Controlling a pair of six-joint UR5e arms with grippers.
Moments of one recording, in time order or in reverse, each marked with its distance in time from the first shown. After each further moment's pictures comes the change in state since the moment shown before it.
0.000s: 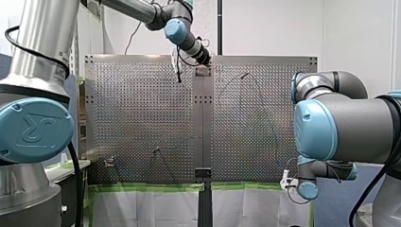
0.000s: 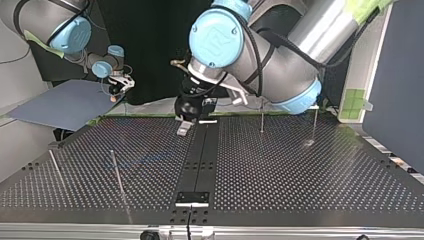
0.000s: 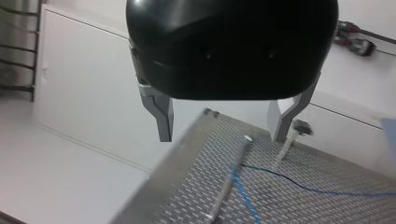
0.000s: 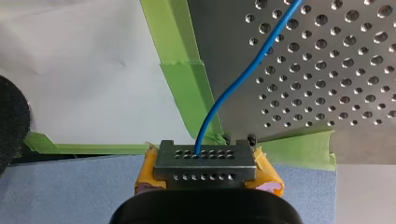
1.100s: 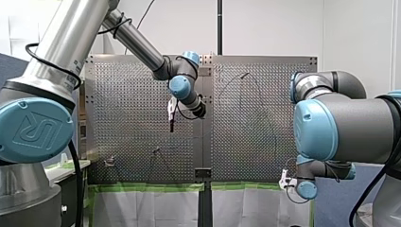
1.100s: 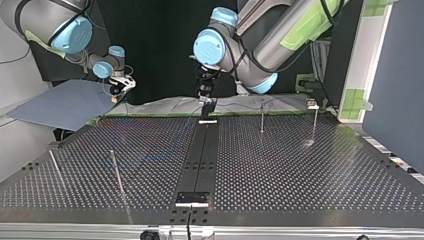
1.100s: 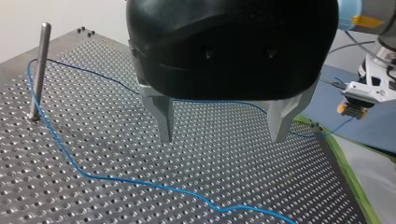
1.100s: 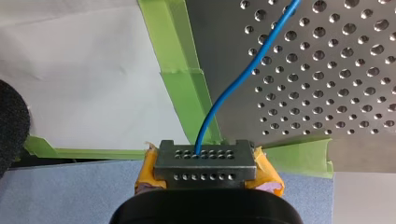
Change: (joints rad) left arm -0.010 -0.190 -0.302 0.303 -0.128 0.088; right arm 0.008 -0.001 -0.003 0.000 0.000 -0.007
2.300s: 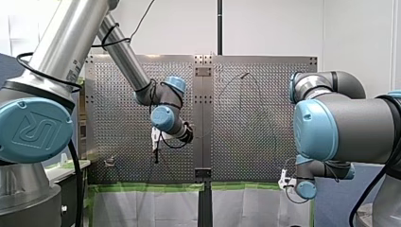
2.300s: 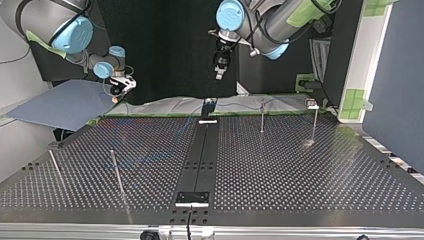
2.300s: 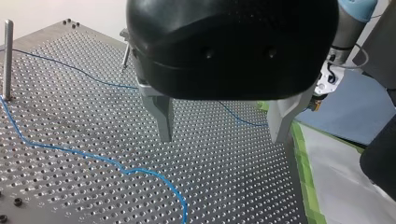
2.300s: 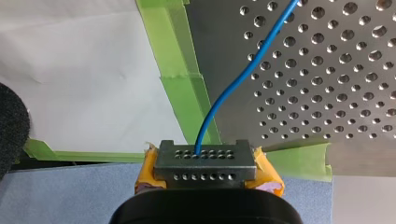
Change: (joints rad) left arm -0.003 0.002 -0.366 0.366 -0.038 -0.056; right arm 0.005 0.000 -0.001 -0.001 0.000 -0.001
